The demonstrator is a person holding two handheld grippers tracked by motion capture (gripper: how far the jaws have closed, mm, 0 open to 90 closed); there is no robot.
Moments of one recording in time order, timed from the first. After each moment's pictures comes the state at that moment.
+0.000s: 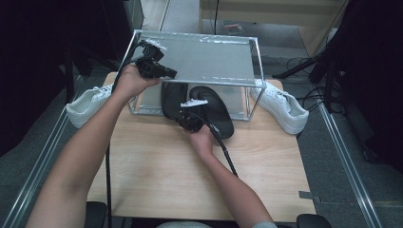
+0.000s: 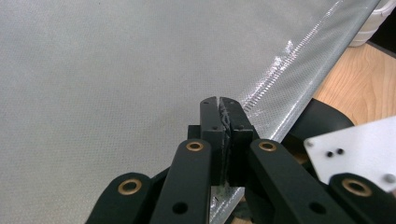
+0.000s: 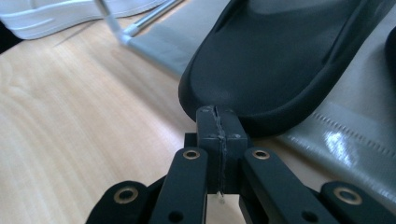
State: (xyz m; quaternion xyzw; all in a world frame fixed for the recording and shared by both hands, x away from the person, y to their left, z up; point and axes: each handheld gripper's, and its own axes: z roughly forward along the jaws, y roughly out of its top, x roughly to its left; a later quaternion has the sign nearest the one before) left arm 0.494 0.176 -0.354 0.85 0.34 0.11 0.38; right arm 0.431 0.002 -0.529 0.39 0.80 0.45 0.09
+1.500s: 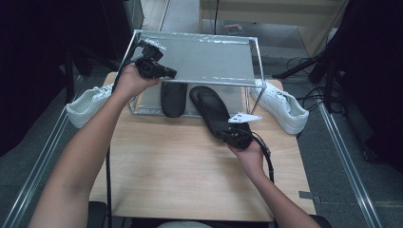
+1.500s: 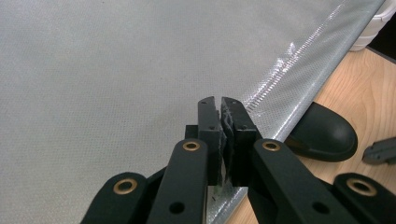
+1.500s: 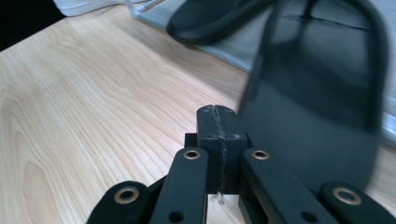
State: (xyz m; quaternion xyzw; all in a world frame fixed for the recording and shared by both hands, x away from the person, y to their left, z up) left arm 0.495 0.178 -0.355 0.85 0.35 0.10 0.39; right arm 0.363 -0.147 -0.494 0.36 0.80 0.47 0.09
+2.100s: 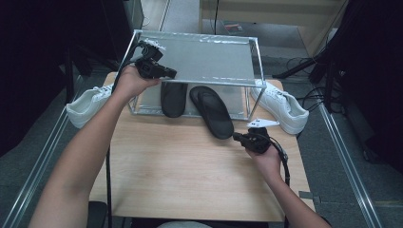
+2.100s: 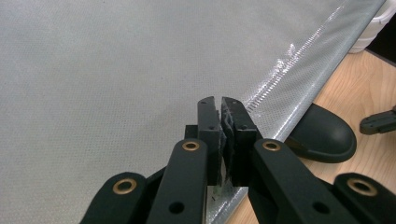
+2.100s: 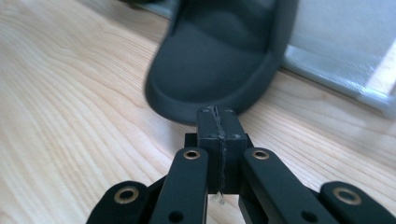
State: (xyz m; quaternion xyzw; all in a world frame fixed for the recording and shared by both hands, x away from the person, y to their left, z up) left arm 0.495 0.179 -0.356 0.84 0.35 0.10 0.39; right arm 0.362 -0.203 -0.513 0.40 0.80 0.43 0.11
